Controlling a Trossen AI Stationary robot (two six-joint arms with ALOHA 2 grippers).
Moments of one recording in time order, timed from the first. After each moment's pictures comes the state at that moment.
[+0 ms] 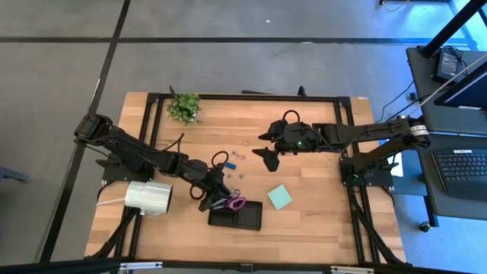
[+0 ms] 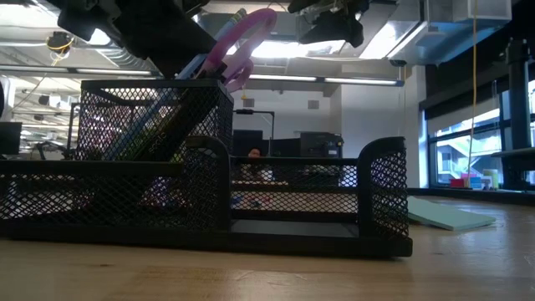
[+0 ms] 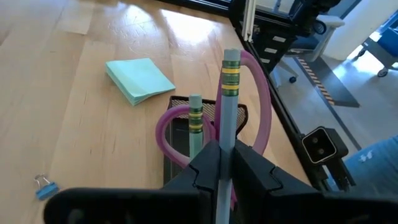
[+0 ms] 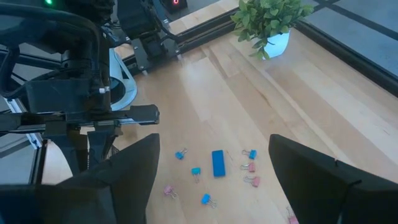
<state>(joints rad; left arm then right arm) -0.27 1.41 0.66 0.30 0.09 -0.34 0.06 1.38 1.18 -0.33 0.23 0.44</state>
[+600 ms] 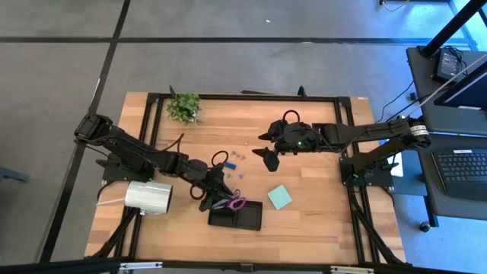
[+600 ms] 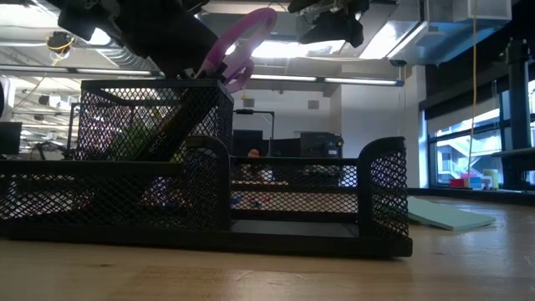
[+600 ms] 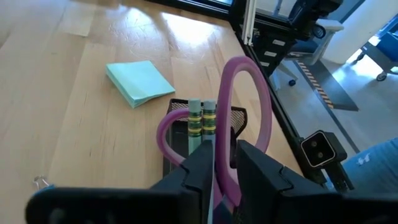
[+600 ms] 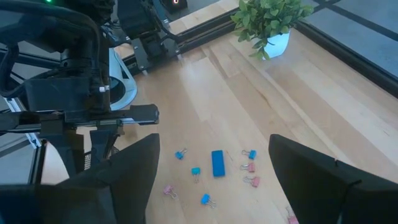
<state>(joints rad) -0.27 1.41 0.66 0.31 0.09 -0.35 0.07 1.38 1.18 -0.33 0.23 0.44</state>
